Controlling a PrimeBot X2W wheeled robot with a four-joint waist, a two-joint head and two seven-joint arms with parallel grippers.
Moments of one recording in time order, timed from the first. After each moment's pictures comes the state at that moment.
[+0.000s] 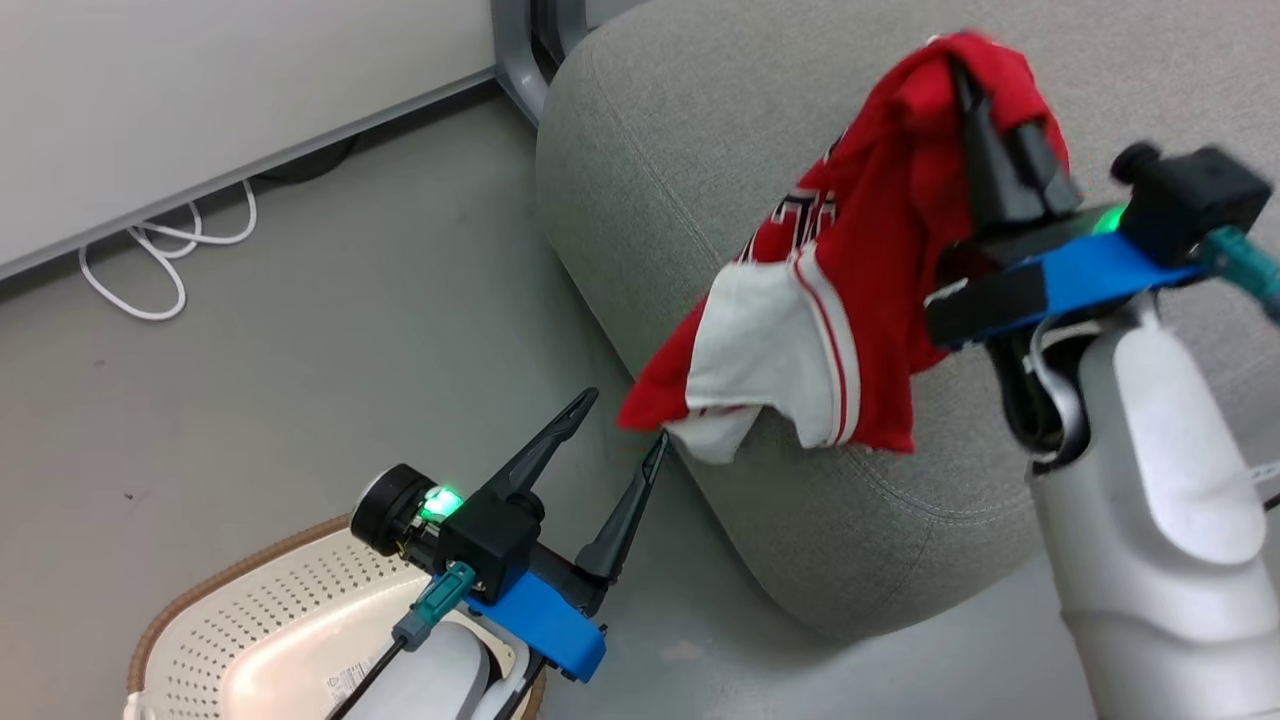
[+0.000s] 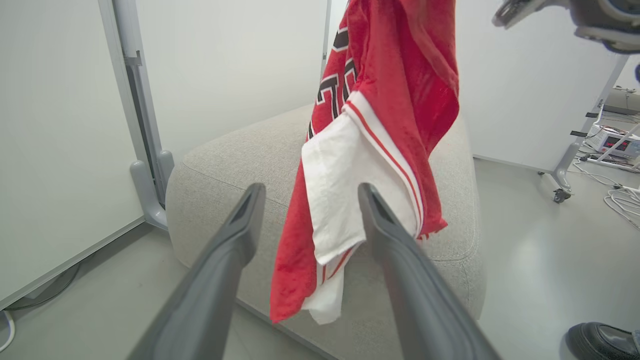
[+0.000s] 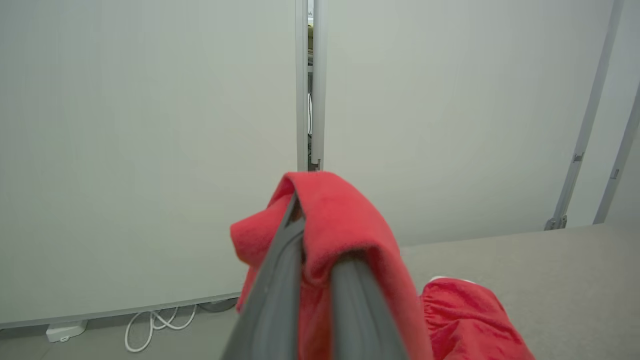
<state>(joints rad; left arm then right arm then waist) -0.31 0.18 -0.59 0.29 -0.26 -0.13 -0.26 -0.65 -0.05 0.09 0.34 0.21 0.13 -0.17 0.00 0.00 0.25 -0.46</state>
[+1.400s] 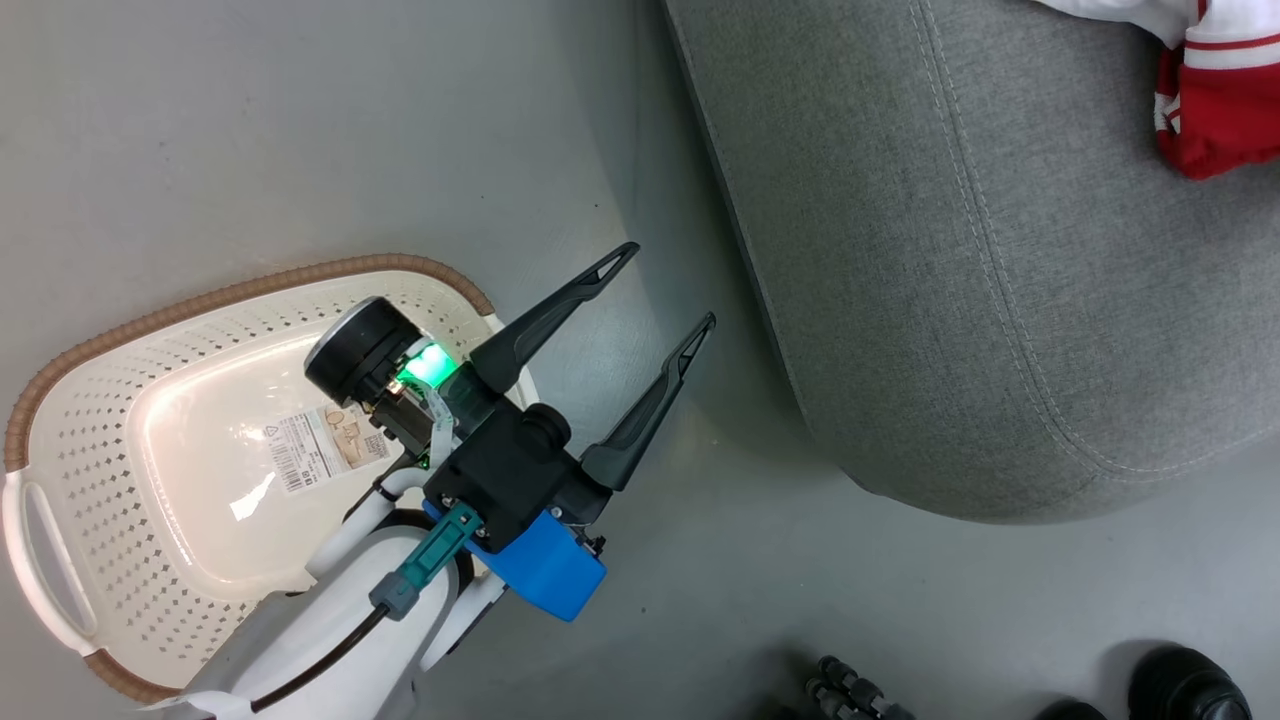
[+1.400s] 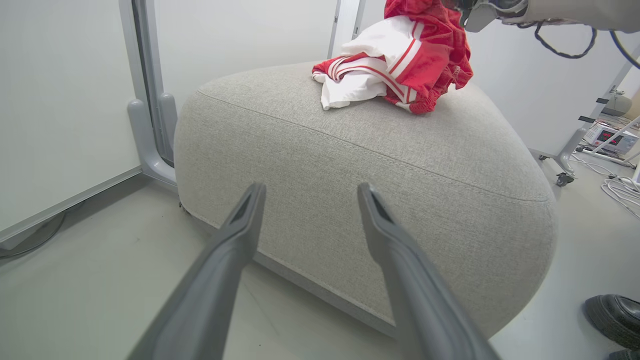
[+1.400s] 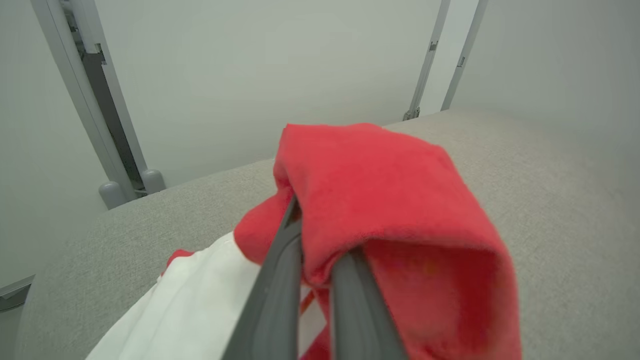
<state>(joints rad) -0.52 0.34 -0.68 -0.04 -0.17 -0.12 -0.11 -1.06 -0.30 -0.47 0.71 0.20 0.13 -0.12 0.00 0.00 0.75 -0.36</state>
